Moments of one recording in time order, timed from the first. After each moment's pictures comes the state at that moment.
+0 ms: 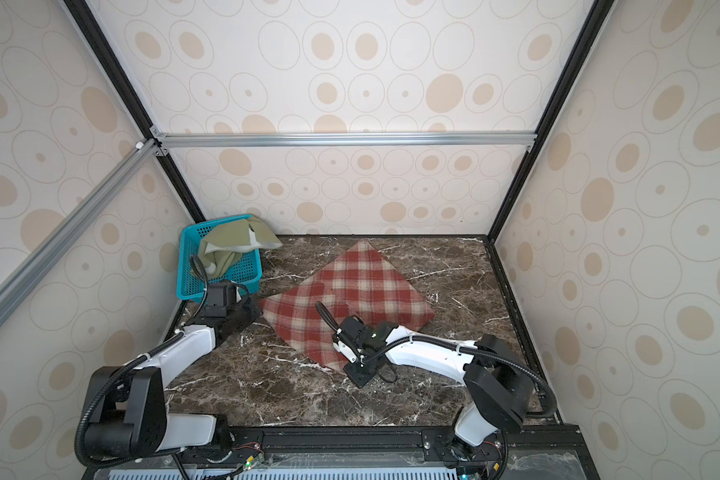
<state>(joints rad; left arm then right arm) -0.03 1.33 0.70 -0.14 0.08 -0.67 0.96 1.54 1.02 -0.78 -0.16 0.19</state>
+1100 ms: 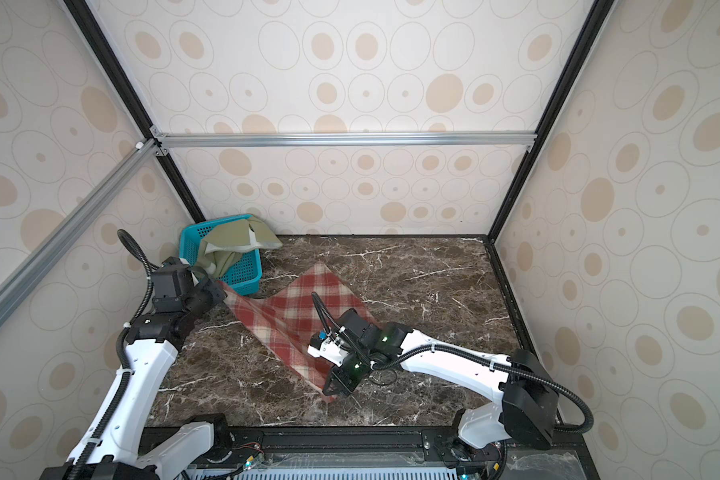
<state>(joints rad) 0.07 1.03 0.99 -0.56 -0.06 -0.58 1.03 1.41 1.04 -0.67 -0.59 0.23</state>
